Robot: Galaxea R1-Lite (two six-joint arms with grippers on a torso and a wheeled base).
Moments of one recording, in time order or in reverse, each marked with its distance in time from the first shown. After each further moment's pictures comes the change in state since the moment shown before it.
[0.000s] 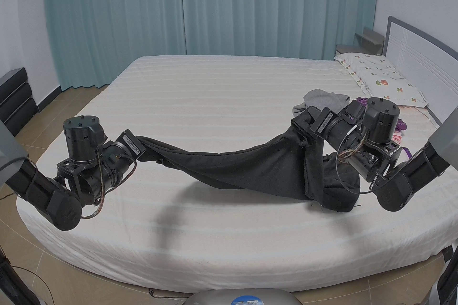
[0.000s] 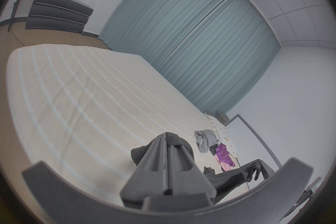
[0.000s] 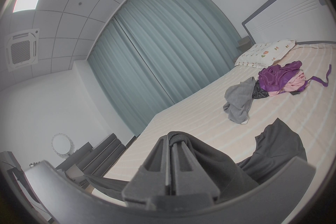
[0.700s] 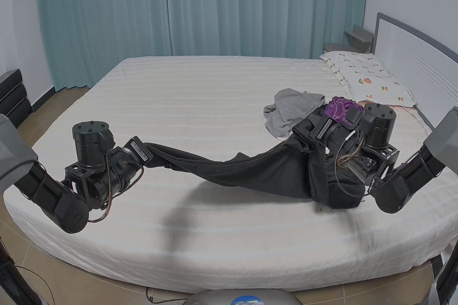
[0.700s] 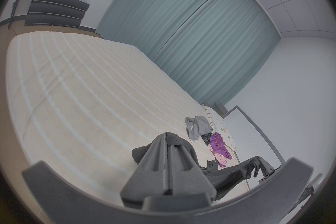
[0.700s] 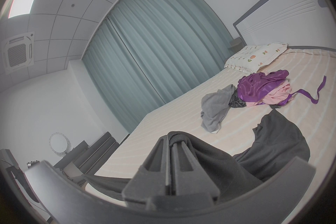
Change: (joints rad) left arm -0.027 0.041 -0.001 -0.002 0.000 -0.001; right arm -0.010 0.025 0.013 0.004 0.000 0.000
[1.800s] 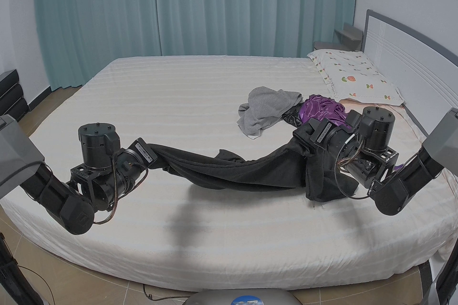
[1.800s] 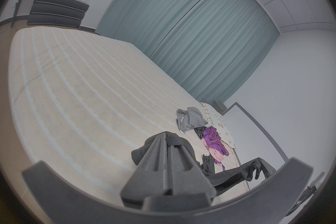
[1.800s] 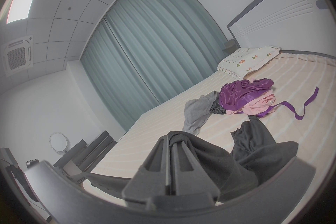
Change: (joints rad) left arm -0.026 0.025 -0.011 -0.010 0.040 0.001; right arm -0.002 0.009 0.016 -0.004 0.000 0.000
